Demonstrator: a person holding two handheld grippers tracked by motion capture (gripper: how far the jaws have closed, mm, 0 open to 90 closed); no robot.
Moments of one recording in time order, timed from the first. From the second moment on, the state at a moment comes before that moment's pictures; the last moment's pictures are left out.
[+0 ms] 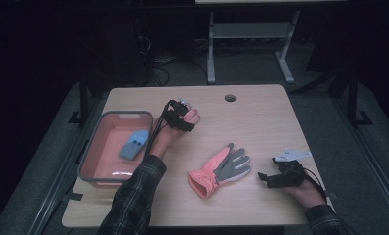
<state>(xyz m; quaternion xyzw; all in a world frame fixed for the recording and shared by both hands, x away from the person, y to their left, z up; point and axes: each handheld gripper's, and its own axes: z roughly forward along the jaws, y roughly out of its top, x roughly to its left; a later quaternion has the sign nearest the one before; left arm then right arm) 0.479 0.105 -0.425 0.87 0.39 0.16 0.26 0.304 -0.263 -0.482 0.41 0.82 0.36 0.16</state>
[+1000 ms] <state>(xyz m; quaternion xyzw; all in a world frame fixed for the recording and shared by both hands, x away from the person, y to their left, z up) 0.471 0.103 -0.413 0.88 0.39 0.11 0.26 0.304 -0.263 -0.482 0.41 0.82 0.36 0.16</state>
